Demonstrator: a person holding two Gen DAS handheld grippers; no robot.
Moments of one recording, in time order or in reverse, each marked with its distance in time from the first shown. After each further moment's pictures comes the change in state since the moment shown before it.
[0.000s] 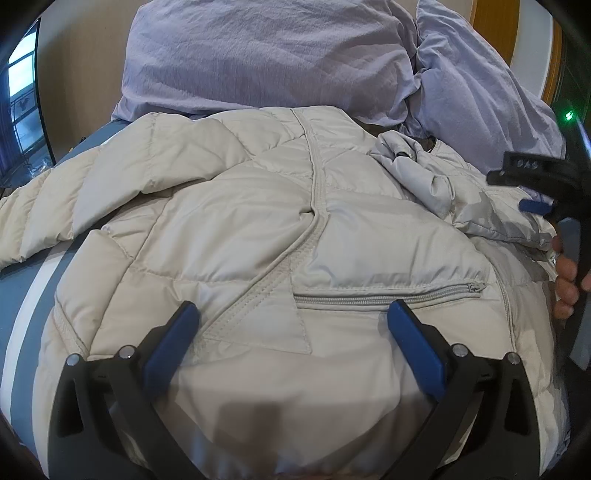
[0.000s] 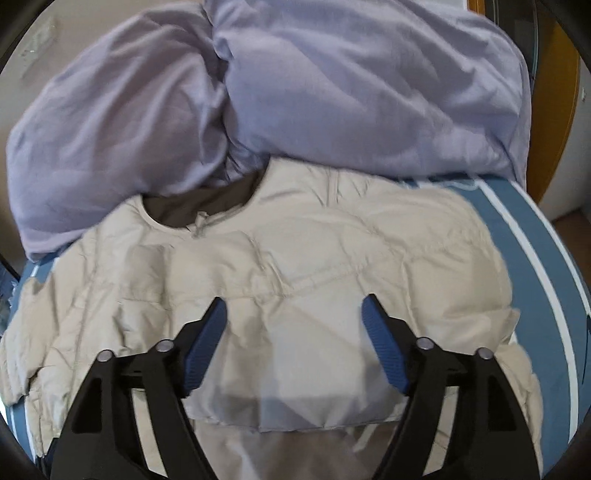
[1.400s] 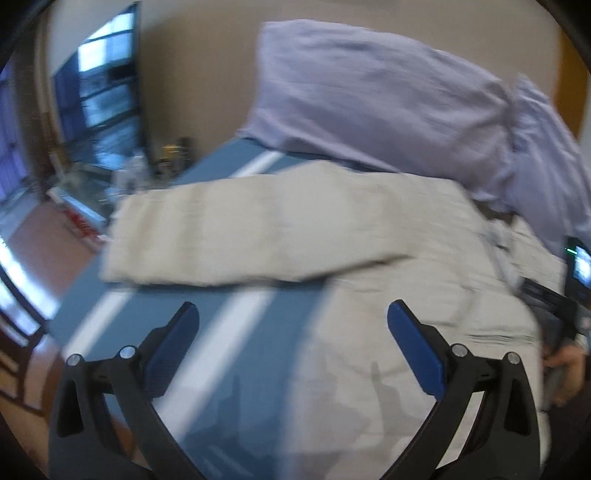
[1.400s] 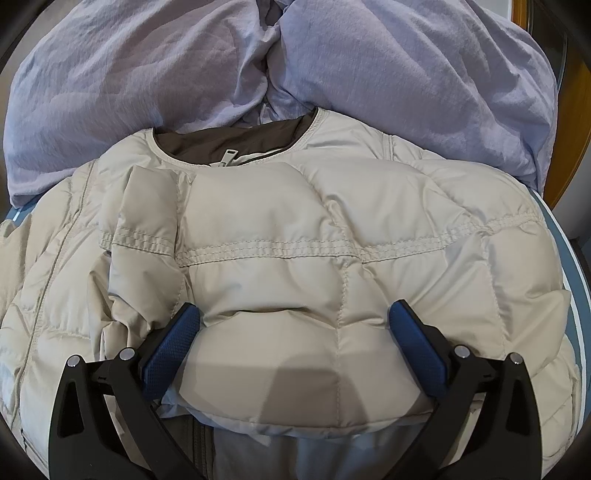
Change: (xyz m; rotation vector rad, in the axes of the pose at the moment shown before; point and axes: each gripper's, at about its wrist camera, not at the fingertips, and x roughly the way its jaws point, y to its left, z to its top) left arm -0.089 0.144 0.030 -0.188 -0.058 0.274; right arm 0.040 0.050 -0.027 -0.135 0.030 -0.052
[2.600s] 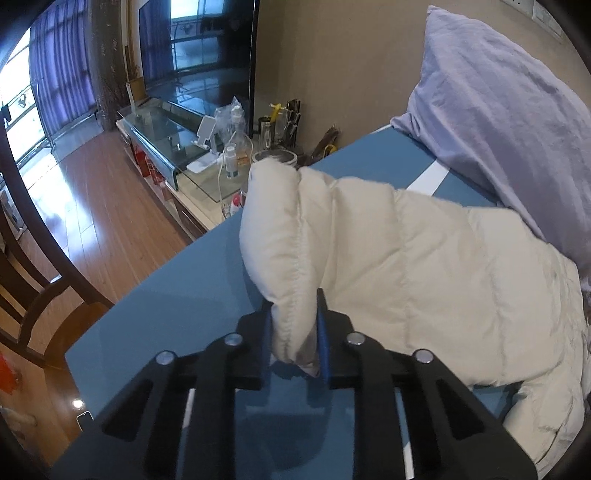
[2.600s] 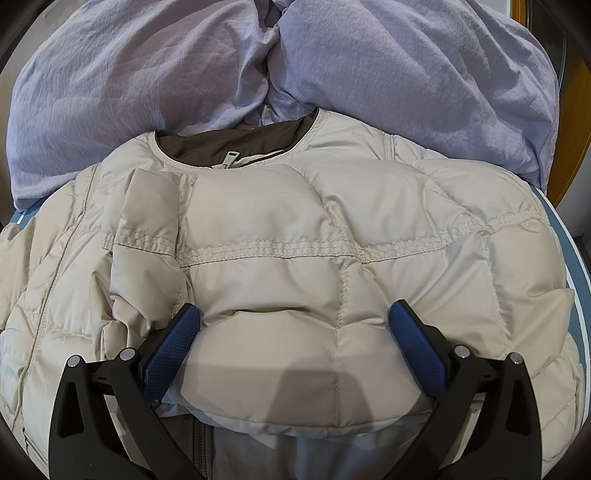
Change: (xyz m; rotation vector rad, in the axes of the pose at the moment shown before) left arm 0.086 0.142 0.037 -0.295 0.072 0.184; right arm 0.000 0.000 0.000 0.008 -0.002 0.011
